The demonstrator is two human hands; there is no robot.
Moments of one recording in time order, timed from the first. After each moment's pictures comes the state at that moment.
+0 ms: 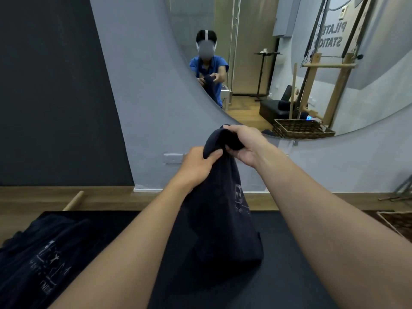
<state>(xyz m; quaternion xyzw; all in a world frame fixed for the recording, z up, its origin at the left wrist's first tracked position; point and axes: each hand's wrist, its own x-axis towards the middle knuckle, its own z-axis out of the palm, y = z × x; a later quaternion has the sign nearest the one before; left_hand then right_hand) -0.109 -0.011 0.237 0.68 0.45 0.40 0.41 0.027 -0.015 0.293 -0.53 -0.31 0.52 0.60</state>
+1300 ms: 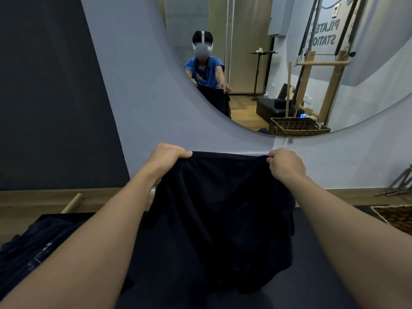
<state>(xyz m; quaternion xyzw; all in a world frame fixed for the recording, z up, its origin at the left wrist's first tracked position) -0.152 0.013 0.245 0.64 0.50 0.38 0.44 0.149 -0.036 0.217 -0.84 -0.49 0.00 0.21</state>
